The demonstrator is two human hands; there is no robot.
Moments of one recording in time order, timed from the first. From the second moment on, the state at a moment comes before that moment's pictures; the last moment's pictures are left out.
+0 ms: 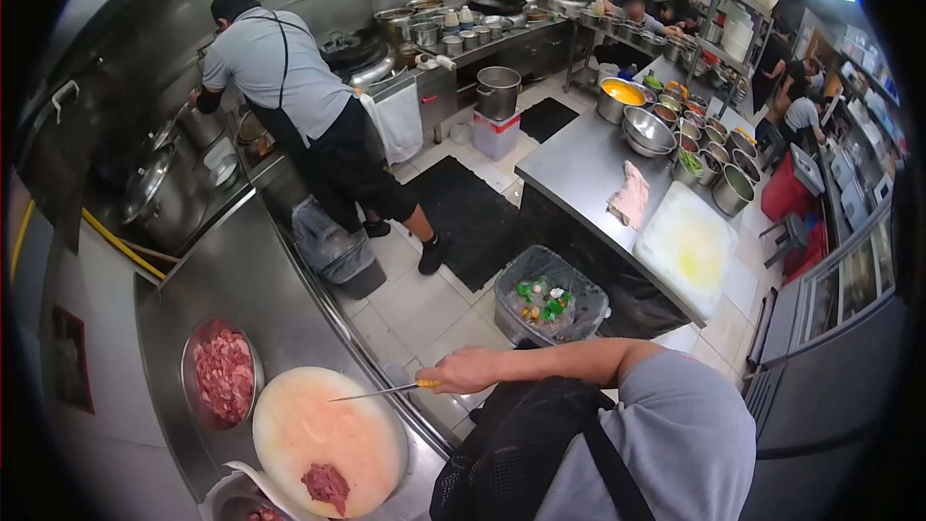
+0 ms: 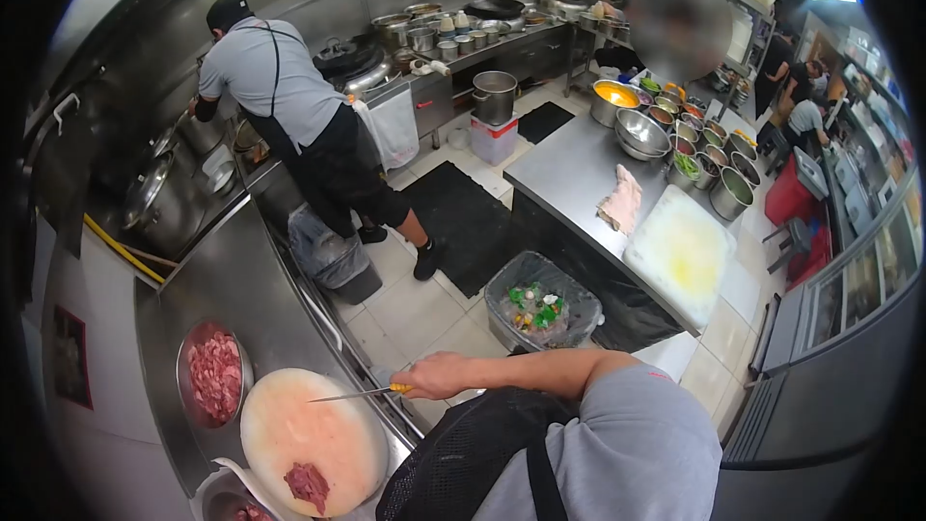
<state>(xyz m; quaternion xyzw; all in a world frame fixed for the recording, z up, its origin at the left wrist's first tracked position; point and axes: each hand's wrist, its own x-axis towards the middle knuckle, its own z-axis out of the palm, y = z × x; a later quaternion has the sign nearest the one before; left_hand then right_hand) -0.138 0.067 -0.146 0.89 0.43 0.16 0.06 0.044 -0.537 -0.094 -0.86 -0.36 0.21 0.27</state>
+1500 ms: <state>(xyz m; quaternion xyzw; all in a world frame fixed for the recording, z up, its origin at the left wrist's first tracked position) -0.151 -0.048 -0.118 0.79 0.37 0.38 0.30 0.035 -0.485 -0.039 -0.81 -0.47 0.20 0.28</state>
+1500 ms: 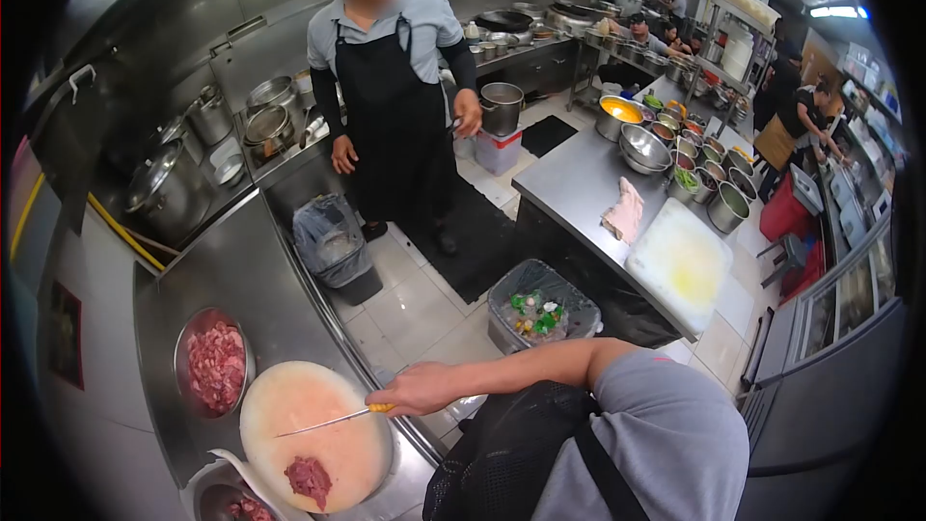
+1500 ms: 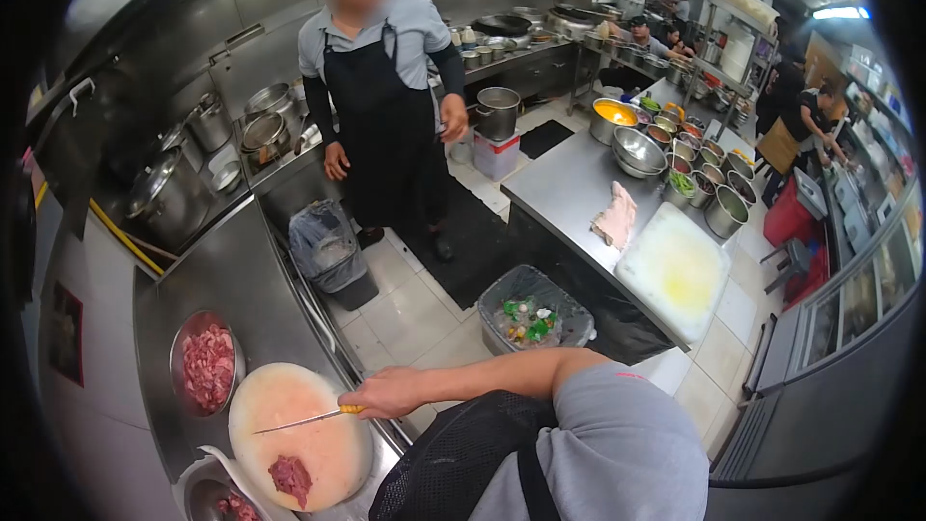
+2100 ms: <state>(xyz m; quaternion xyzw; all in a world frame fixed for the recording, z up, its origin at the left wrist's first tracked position) -0.137 -0.058 -0.146 0.81 0.37 0.36 0.29 0.029 -0.494 -0.074 -0.80 -0.49 0.22 0.28</state>
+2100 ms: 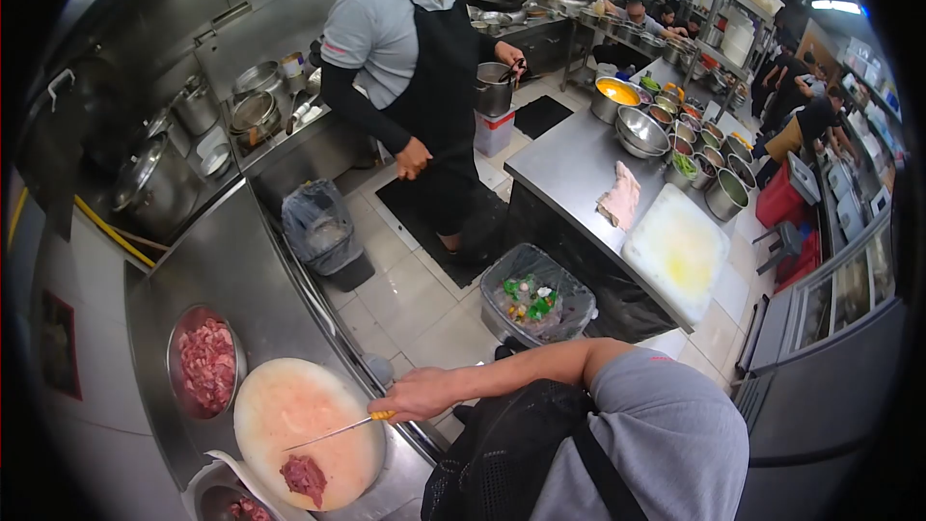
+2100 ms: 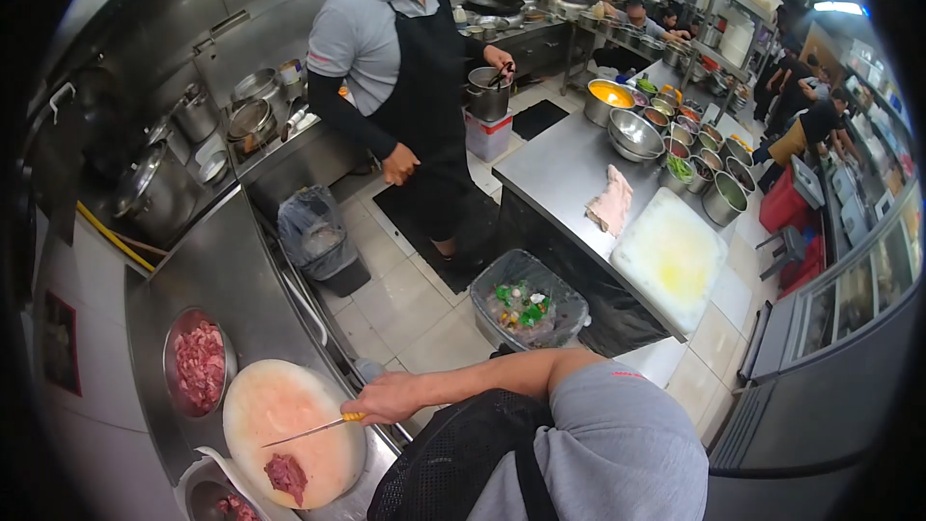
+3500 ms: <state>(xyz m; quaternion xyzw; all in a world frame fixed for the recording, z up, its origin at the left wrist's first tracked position) -0.028 -0.177 -0.168 0.72 0.33 0.23 0.56 0.022 -0.618 -0.121 -0.86 -0.33 0.18 0.36</state>
